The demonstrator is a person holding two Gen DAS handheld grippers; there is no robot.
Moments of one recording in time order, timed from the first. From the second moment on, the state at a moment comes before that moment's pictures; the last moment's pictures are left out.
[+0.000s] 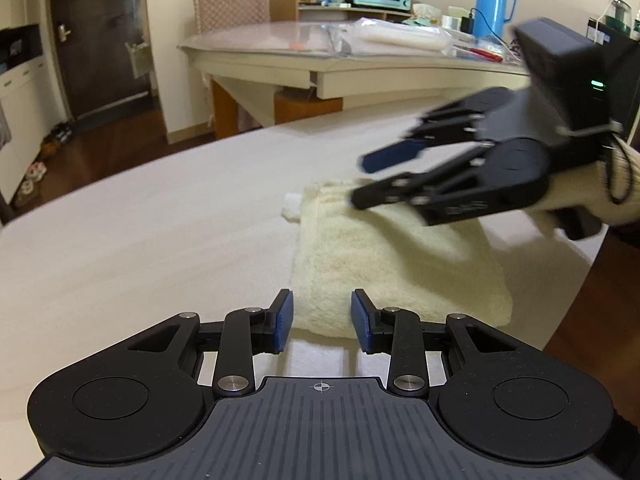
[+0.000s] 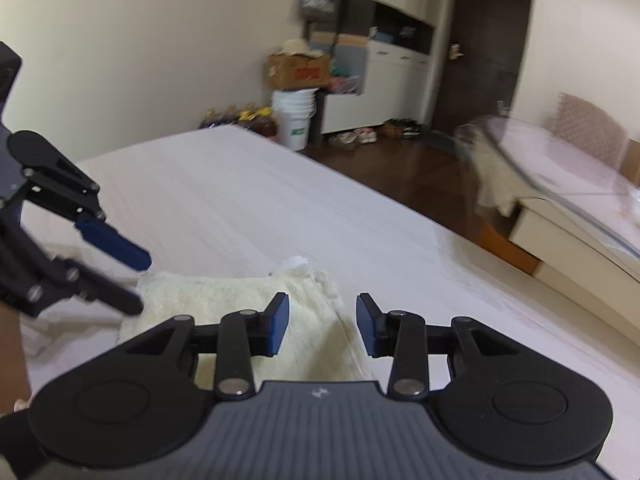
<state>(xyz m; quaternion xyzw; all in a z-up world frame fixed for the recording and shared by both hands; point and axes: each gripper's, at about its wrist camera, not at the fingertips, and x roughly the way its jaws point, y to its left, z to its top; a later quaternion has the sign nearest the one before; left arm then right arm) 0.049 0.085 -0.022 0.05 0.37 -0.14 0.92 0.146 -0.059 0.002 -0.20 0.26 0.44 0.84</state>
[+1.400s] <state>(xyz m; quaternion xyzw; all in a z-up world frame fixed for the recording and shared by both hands) 0.020 0.061 -0.018 -0.04 0.38 0.00 0.93 0.169 -0.158 0.002 -0.20 0.25 0.44 0.84</state>
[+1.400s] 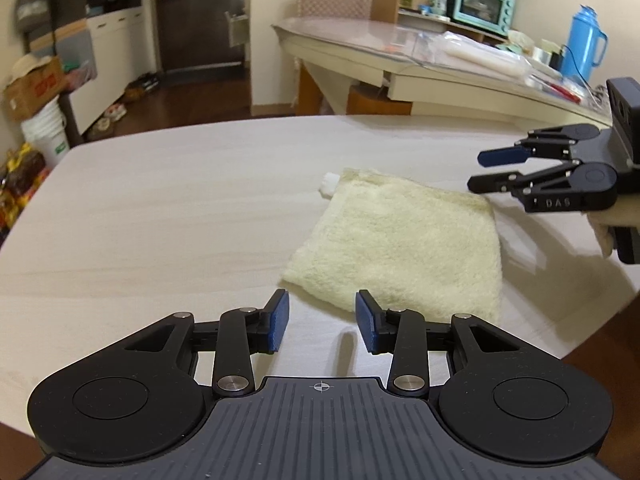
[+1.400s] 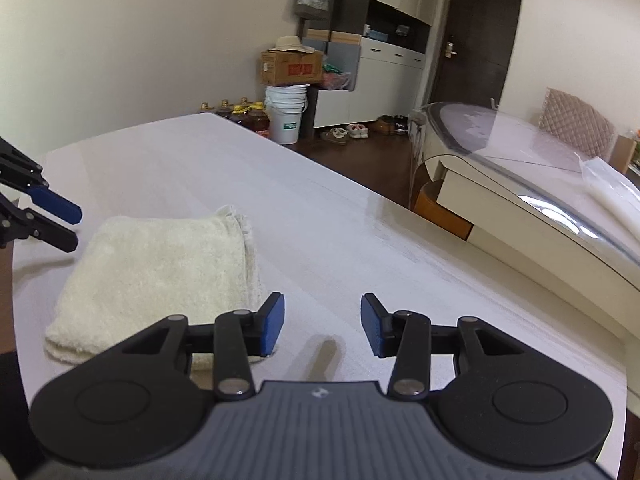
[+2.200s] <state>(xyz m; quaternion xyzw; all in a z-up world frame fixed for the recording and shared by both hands) 0.073 0.078 -0.018 0.09 0.38 -0.04 0.92 0.090 -0.166 -0.008 -0.17 0.26 0.42 0.85</state>
